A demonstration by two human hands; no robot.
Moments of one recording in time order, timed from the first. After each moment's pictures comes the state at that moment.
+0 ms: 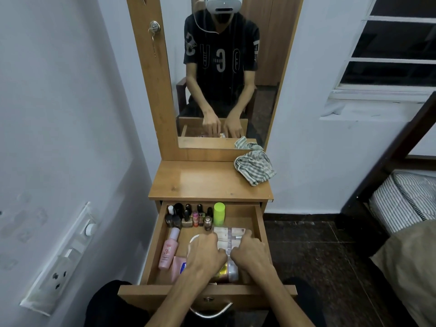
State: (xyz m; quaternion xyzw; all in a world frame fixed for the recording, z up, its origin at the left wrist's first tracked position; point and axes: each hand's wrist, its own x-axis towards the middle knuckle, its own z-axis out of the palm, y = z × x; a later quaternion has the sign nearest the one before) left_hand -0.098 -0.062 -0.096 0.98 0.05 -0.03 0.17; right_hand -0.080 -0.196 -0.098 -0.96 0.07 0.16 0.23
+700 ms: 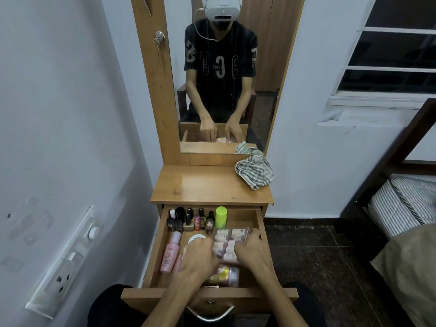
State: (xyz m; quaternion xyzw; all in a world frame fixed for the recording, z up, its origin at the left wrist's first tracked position) left_hand -0.105 -0.042 -0.084 0.98 0.00 -0.05 0.17; right_hand -0.080 -0.195 -0.084 -0.91 0.14 0.13 0.37
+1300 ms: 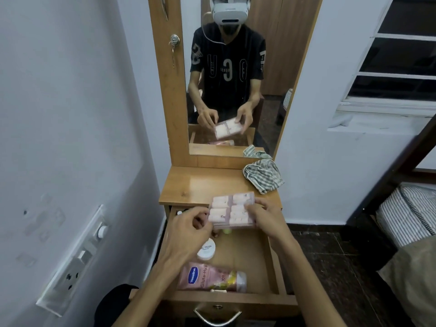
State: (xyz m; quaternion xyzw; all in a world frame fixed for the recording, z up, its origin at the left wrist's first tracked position) left_hand -0.093 0.006 -0.036 0.88 0.04 0.15 0.46; right_hand -0.038 -0.201 -0.014 -0.78 0.06 0.06 0.63
